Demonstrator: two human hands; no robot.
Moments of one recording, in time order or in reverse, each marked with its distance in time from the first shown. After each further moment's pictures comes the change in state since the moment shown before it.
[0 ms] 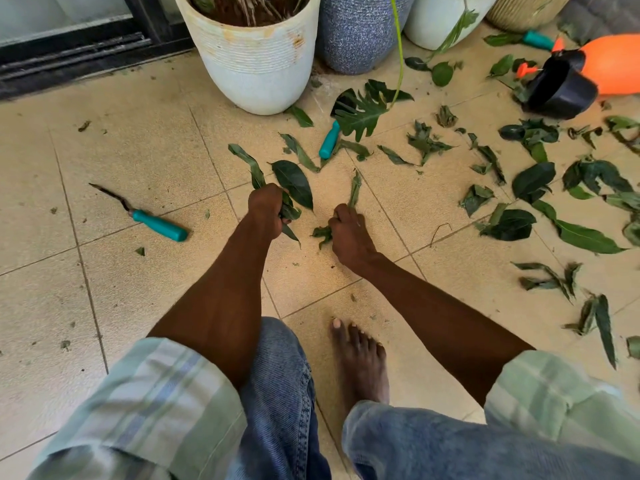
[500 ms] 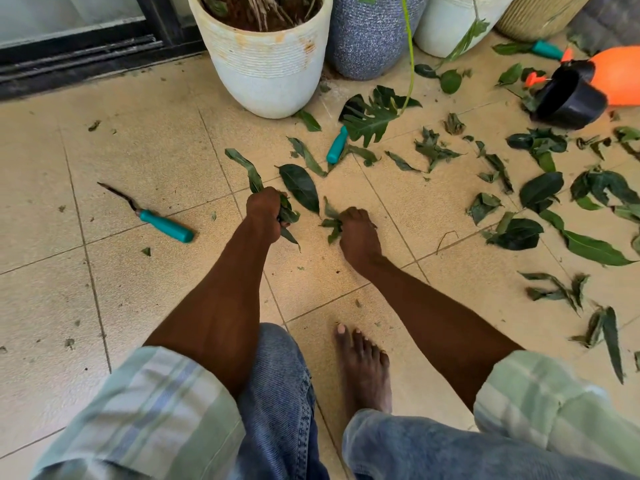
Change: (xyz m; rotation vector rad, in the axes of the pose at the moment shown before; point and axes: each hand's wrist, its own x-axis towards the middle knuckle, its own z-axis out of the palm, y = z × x) left_hand 0.010 0.002 -0.014 -0.038 0.047 0.005; right_hand 0.012 0.002 -0.001 0.127 0.060 0.117
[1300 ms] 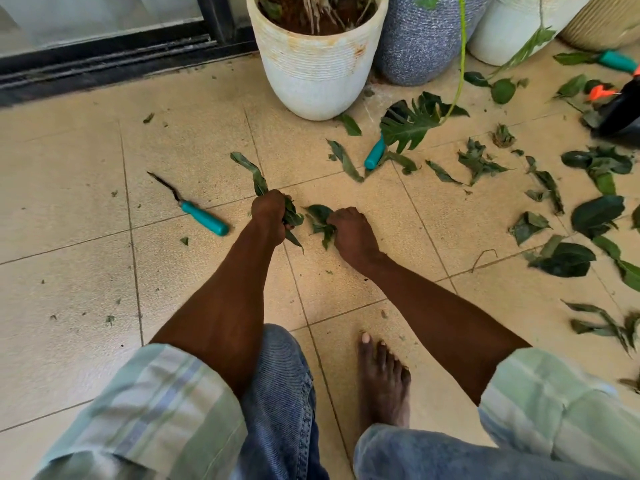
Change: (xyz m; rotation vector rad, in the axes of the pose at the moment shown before) left_hand 0.003 0.011 -0.046 -0.076 0.103 0.010; right_hand 0.026 -0.051 0.023 0.153 0.034 -0.307
